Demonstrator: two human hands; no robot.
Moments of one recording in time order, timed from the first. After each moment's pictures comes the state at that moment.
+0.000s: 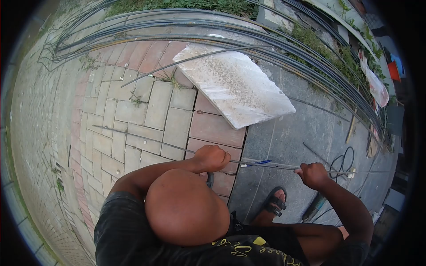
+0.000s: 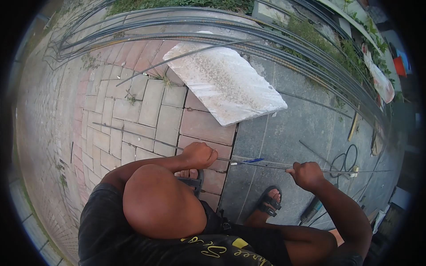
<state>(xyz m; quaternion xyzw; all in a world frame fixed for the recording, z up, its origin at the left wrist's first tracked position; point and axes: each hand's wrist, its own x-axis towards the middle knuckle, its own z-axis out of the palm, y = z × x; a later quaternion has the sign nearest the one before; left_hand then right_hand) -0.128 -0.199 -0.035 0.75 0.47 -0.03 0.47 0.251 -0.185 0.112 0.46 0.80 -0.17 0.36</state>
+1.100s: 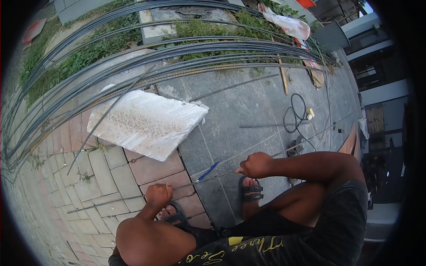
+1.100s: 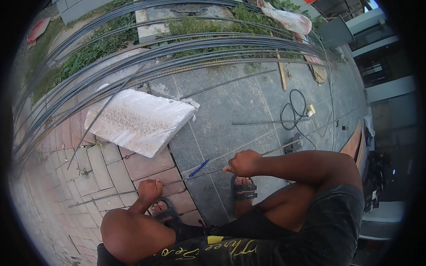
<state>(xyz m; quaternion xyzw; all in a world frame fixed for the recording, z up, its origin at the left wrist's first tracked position) -0.139 -0.216 -0.088 0.81 0.48 0.12 0.31 0.230 -0.210 0.107 0.52 0.71 -0.32 0.36</state>
